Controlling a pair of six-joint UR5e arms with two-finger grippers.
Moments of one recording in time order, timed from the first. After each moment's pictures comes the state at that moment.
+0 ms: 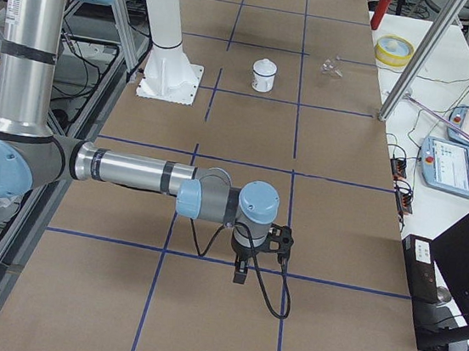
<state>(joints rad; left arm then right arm) -1.61 -1.54 -1.64 -1.56 -2.33 0.12 1.57 -1.68 1.66 -1.57 2.29 0.01</state>
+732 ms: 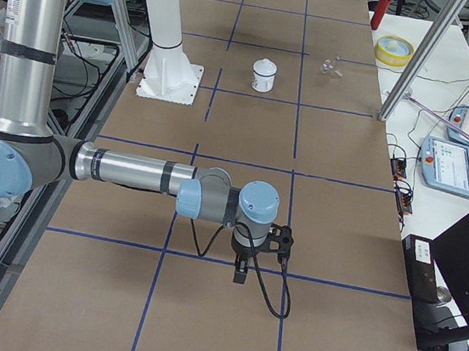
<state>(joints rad) -1.61 -1.54 -1.65 -1.56 -2.33 0.13 1.57 -1.68 1.66 -1.57 2.29 0.01</state>
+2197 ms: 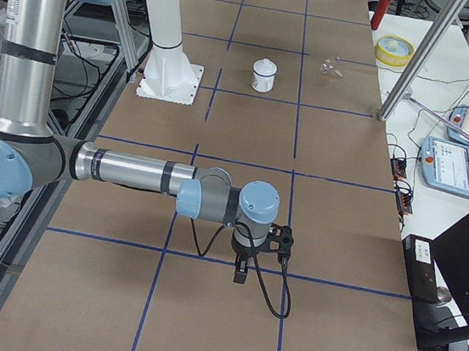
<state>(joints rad) -1.25 -1.94 -1.81 -1.90 -2.29 -0.62 1.57 -1.68 1.66 -1.57 2.29 0.01</state>
